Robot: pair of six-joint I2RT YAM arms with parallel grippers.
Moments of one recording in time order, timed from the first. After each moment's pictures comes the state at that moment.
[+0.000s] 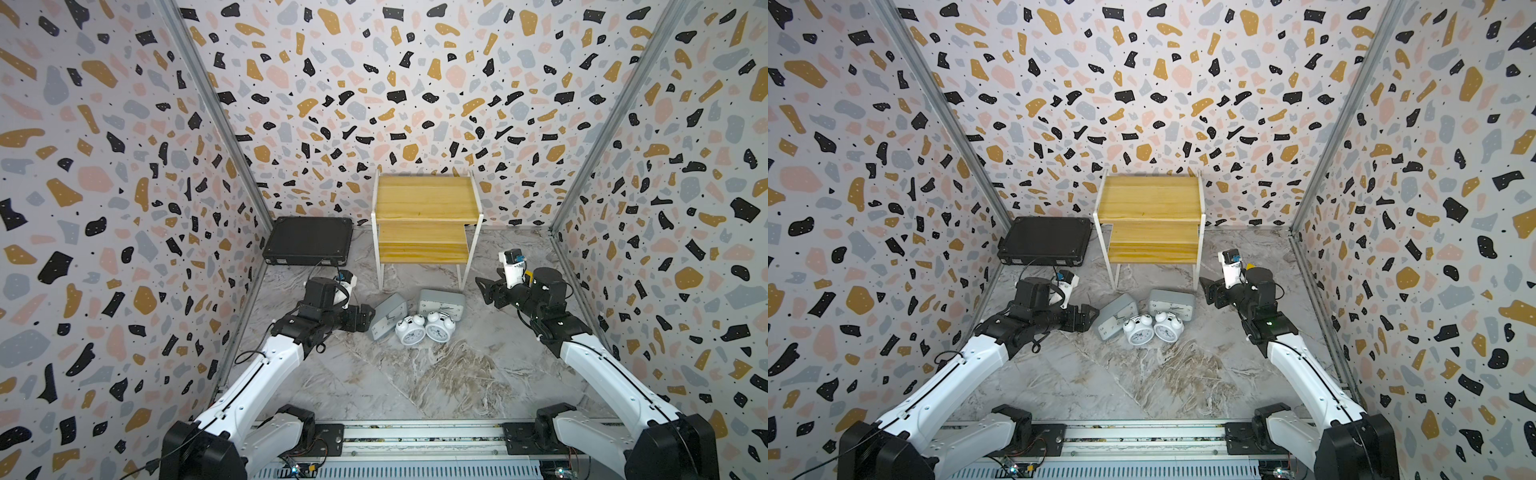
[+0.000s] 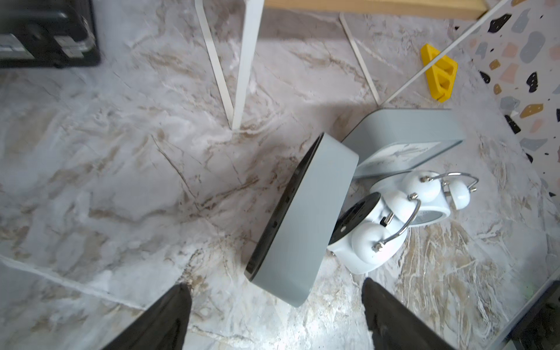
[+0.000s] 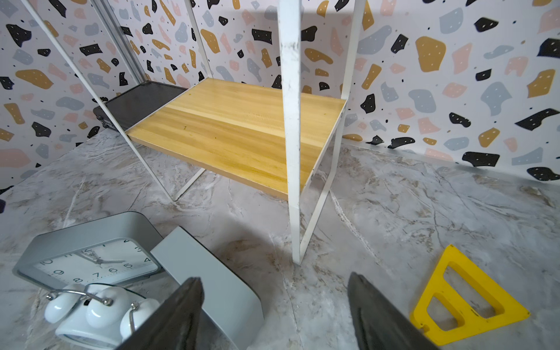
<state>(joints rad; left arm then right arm) -0.31 1.07 0.75 -0.48 0.27 -0.16 0.26 1.06 0.70 0.02 -0.27 -0.02</state>
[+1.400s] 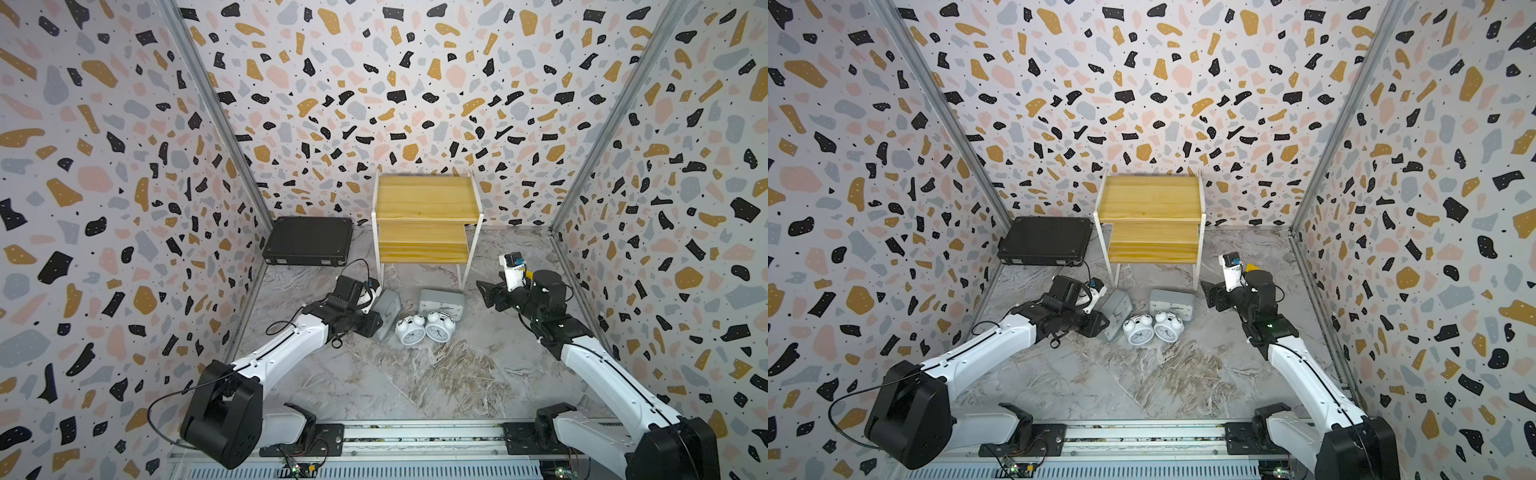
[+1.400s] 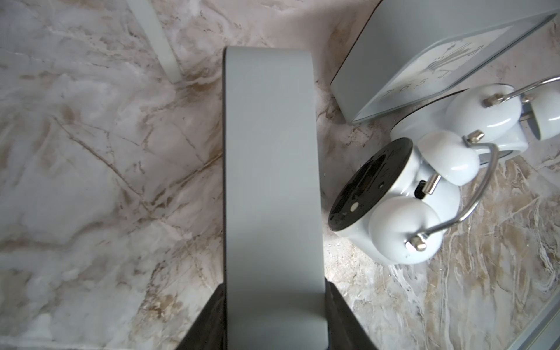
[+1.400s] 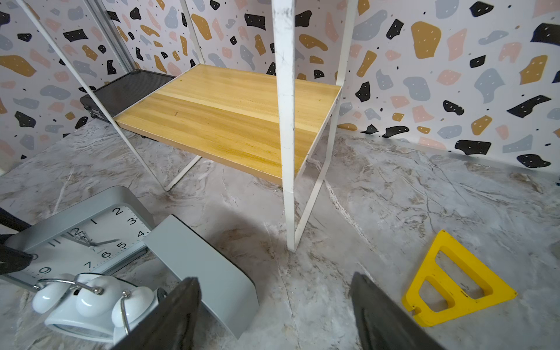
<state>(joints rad) -0.43 1.30 0.81 -0.49 0.22 -0.03 0.26 1.04 0.69 -0.01 -0.25 -0.03</state>
